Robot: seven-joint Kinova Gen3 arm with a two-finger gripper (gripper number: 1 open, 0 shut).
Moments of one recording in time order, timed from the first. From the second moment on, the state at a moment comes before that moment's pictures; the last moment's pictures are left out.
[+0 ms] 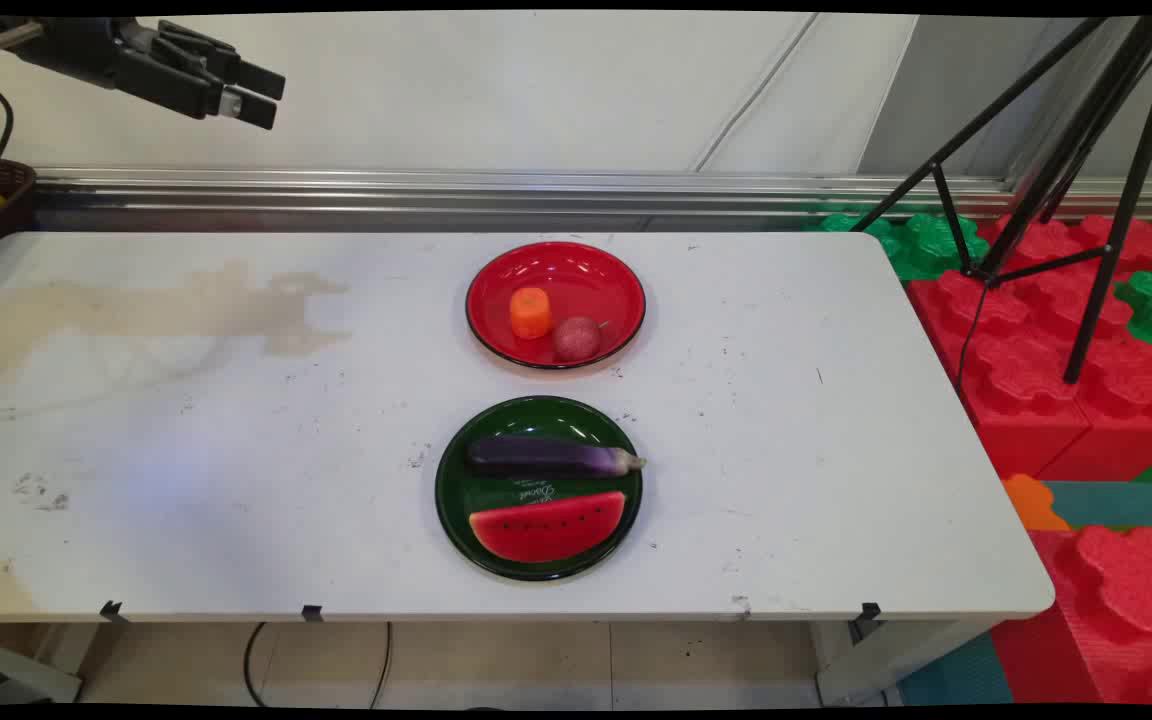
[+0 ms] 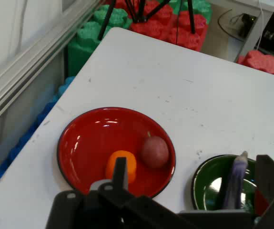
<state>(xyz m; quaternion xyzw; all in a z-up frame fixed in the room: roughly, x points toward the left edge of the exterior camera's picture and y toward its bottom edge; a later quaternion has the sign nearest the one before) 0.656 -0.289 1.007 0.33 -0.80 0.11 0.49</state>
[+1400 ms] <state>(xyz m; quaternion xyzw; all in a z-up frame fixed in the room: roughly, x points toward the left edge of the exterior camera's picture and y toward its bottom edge) 0.514 -0.299 0.929 0.25 -0.88 0.04 0.41</state>
